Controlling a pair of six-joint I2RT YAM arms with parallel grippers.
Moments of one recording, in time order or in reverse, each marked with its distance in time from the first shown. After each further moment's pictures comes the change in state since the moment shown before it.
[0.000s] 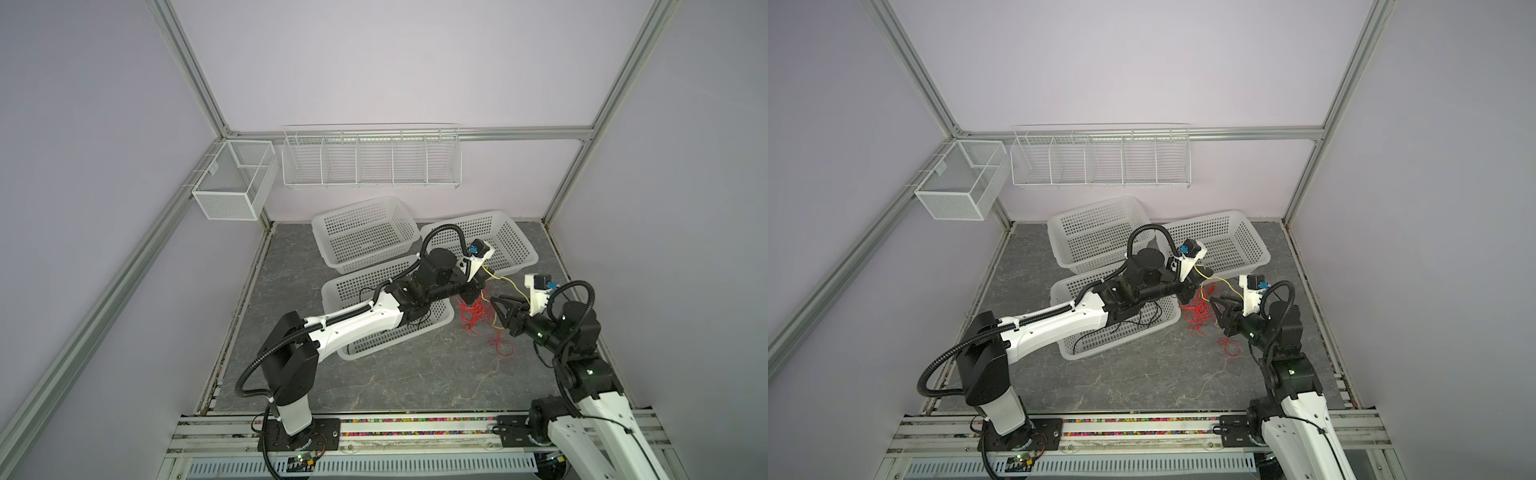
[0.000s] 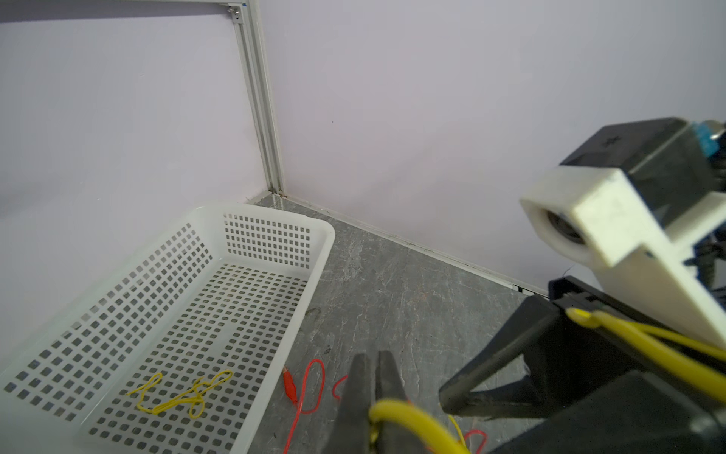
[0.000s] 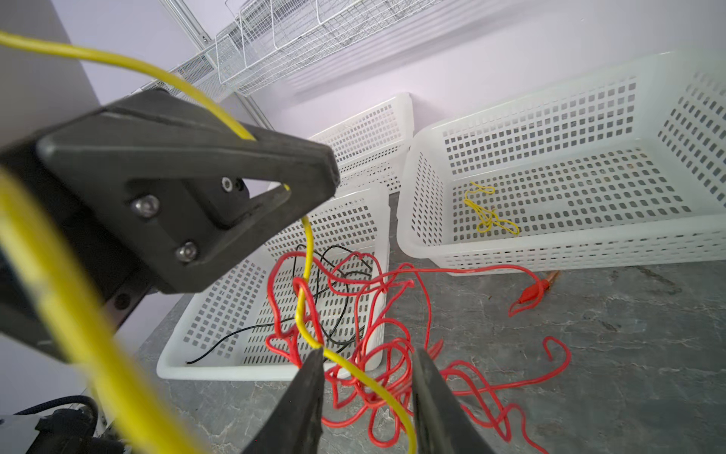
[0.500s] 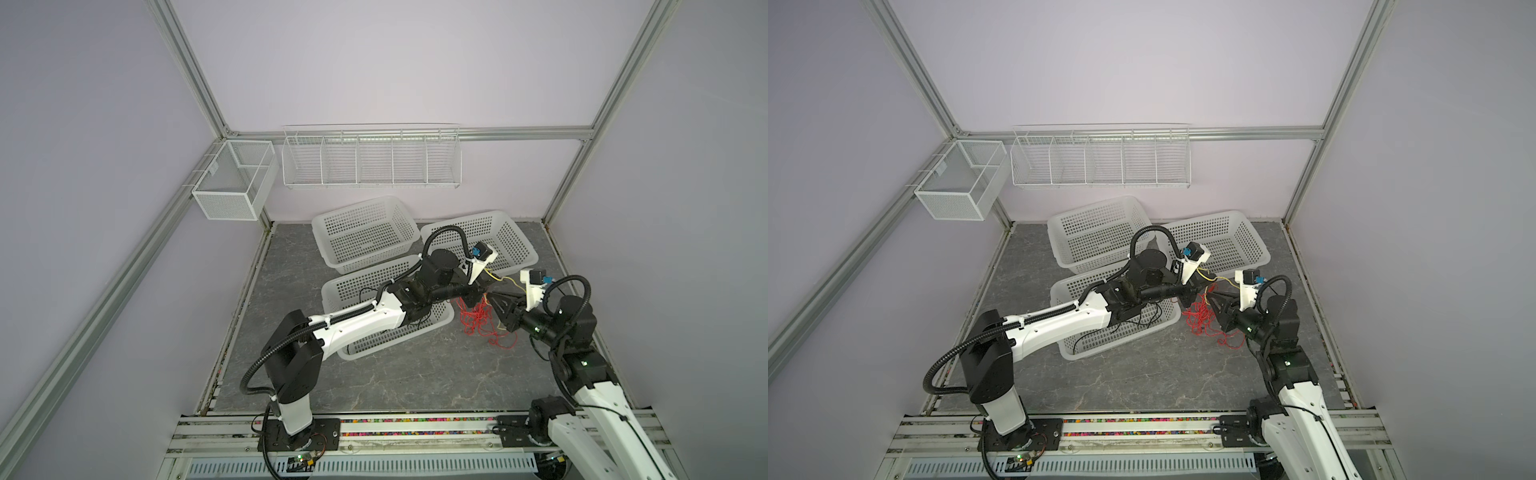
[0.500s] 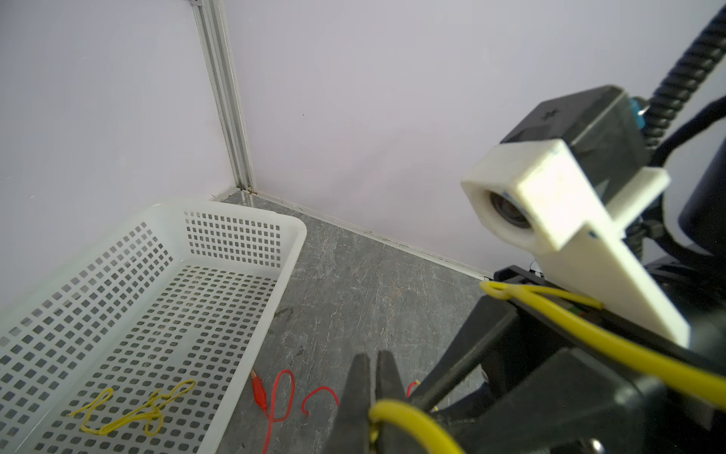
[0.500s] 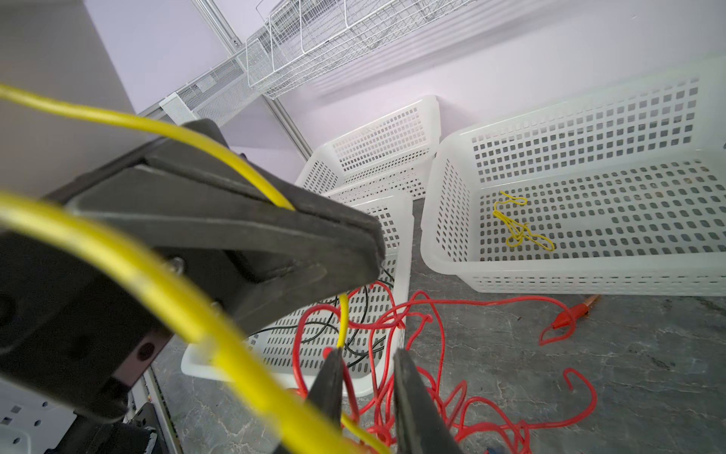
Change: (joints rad) left arm 0.000 0.021 0.003 0.007 0.069 -0.018; right arm 0.002 0.067 0.000 0.097 -0.073 0.017
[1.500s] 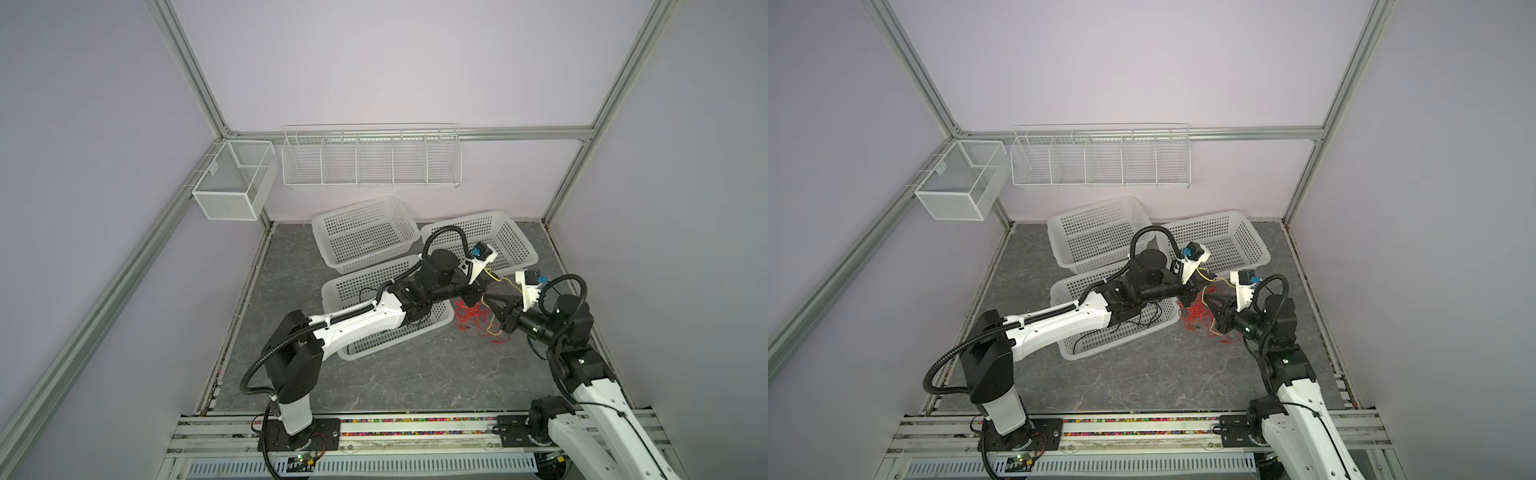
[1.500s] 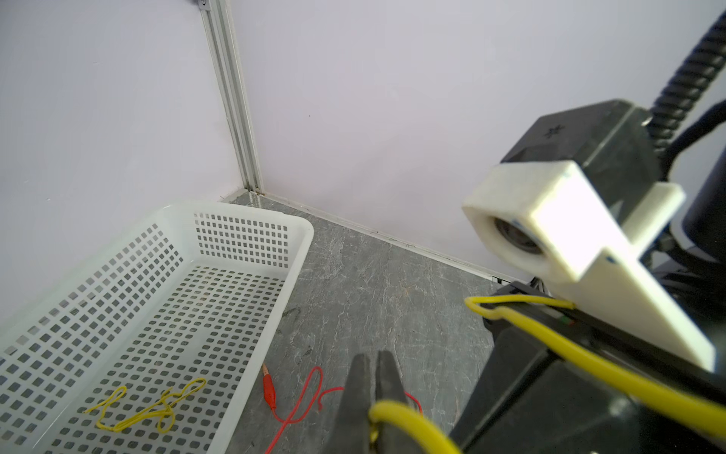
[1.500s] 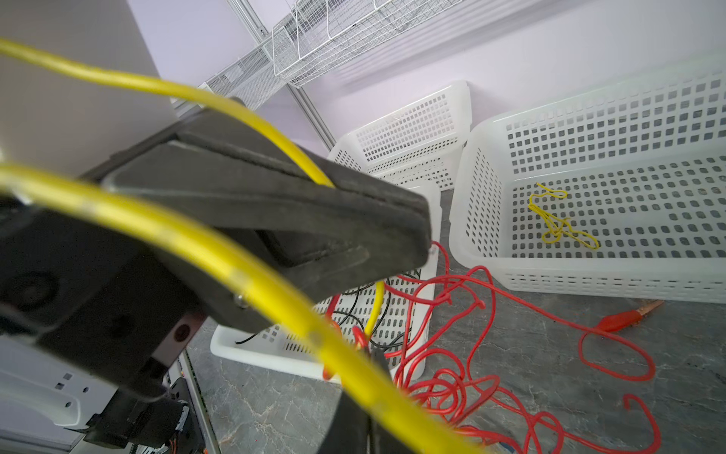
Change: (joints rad) left arm 0.000 0.000 0.000 0.001 -0.026 0.018; right arm 0.012 0.016 -0.010 0.025 -0.068 0.018
